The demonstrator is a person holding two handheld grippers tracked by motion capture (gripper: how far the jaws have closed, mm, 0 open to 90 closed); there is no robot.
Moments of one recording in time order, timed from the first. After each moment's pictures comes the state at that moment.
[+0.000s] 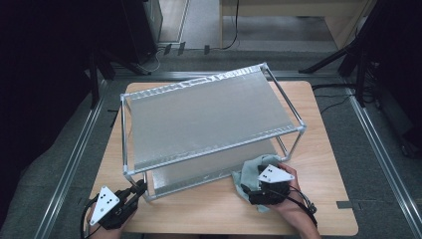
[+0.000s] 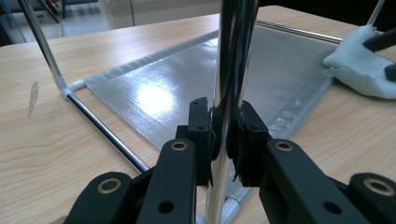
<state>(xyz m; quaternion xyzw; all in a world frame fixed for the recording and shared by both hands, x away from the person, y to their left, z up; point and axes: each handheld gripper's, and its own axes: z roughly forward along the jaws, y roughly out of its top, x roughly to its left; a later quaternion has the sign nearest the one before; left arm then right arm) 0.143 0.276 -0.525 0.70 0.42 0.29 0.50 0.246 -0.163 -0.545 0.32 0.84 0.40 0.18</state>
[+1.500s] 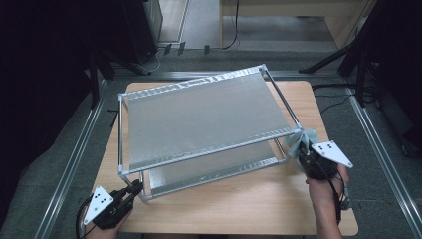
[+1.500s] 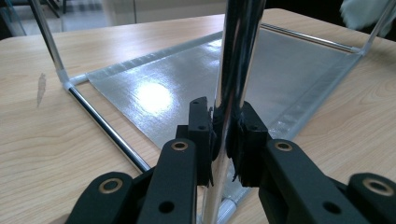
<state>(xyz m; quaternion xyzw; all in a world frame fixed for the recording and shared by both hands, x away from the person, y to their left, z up) 0.142 0.288 -0.526 0.69 0.44 0.29 0.50 0.270 -0.250 -0.464 0.51 0.64 0.44 0.38</state>
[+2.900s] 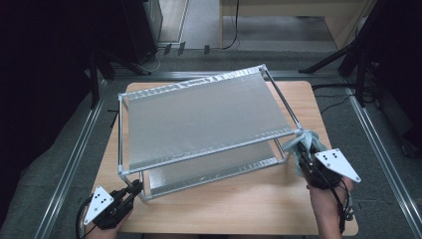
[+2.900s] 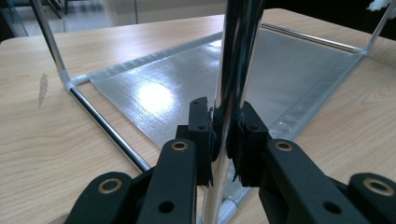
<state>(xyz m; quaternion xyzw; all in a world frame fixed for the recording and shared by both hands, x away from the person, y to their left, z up) 0.142 0.288 -0.526 0.69 0.44 0.29 0.50 0.244 -0.241 -0.458 0.48 0.64 0.46 0.39</state>
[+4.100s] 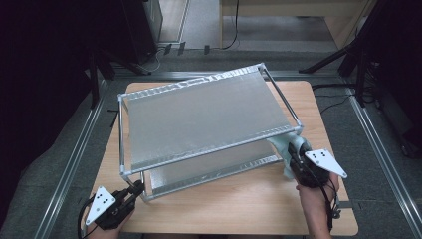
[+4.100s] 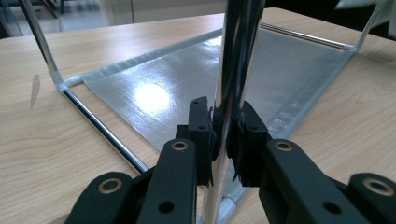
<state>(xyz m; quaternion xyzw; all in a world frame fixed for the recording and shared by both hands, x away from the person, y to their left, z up) 0.142 0.284 -0.526 0.69 0.43 0.28 0.51 0.256 -0.228 -0.482 0.51 0.64 0.46 0.35</state>
